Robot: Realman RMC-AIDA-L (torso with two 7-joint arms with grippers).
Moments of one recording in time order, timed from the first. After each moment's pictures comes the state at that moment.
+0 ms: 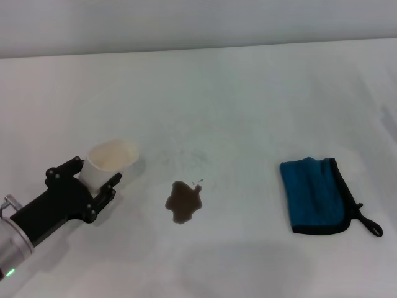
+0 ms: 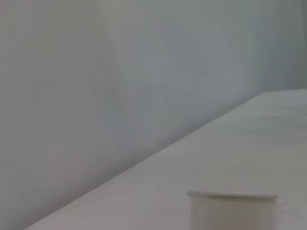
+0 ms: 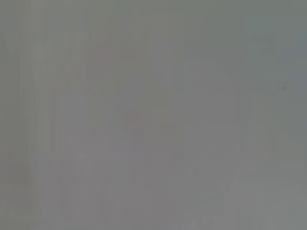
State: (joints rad) left arm -0.44 -2.08 2.85 -0.01 -0.63 1.25 -0.22; right arm 0.25 1.99 -0.58 -0.14 2.12 1.27 -2.59
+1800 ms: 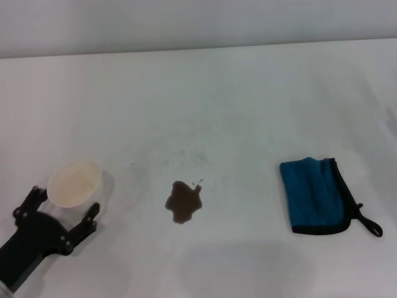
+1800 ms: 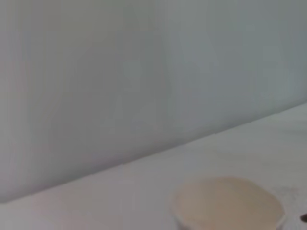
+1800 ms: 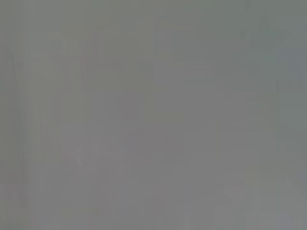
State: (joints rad) left arm -0.24 -2.08 2.84 0.06 -0.75 1.30 -0.17; right arm 0.22 1.99 -0.59 -0.17 2.12 1.27 -2.59
